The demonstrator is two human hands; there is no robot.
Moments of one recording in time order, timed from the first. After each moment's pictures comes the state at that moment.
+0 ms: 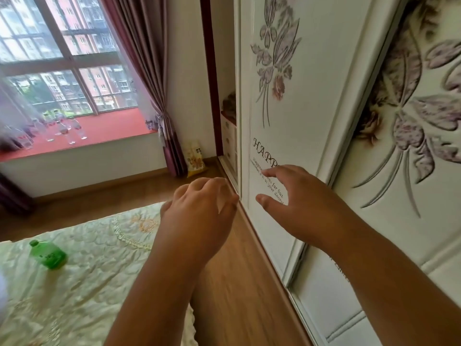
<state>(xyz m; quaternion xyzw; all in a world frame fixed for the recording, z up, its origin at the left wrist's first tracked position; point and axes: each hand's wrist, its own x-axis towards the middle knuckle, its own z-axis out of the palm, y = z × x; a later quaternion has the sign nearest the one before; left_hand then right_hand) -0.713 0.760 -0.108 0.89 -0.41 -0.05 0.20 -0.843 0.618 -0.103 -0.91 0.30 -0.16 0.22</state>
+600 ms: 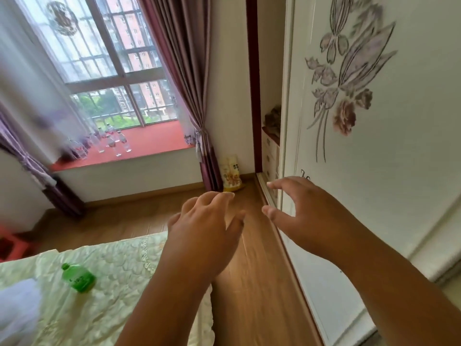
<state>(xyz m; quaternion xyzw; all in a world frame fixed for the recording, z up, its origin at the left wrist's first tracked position) -0.552 0.629 -0.099 0.93 -0.34 -0.02 0.15 -0.648 0.462 -0.110 -0.93 0.21 -0.14 0.26</state>
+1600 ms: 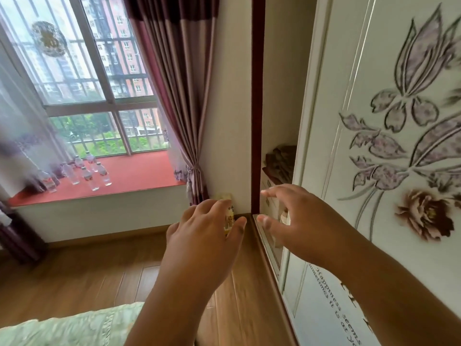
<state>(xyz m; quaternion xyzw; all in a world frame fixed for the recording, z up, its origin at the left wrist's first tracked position) -0.295 0.478 -0.076 0.91 -0.35 0.00 0.22 -0.394 0.317 -0.068 -0.94 0.20 -0.15 0.22</state>
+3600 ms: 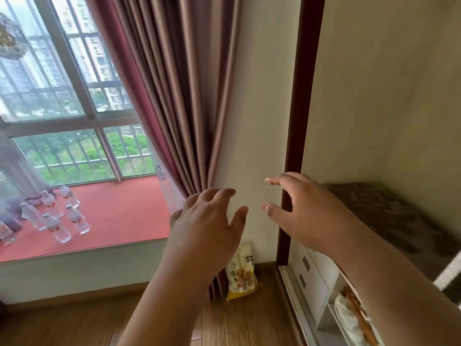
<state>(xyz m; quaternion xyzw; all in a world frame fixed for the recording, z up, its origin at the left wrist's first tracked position) 0.234 0.198 -0.063 0.91 -0.35 0.04 0.21 0.134 0.038 -0.052 -0.94 0.21 -0.17 0.20</state>
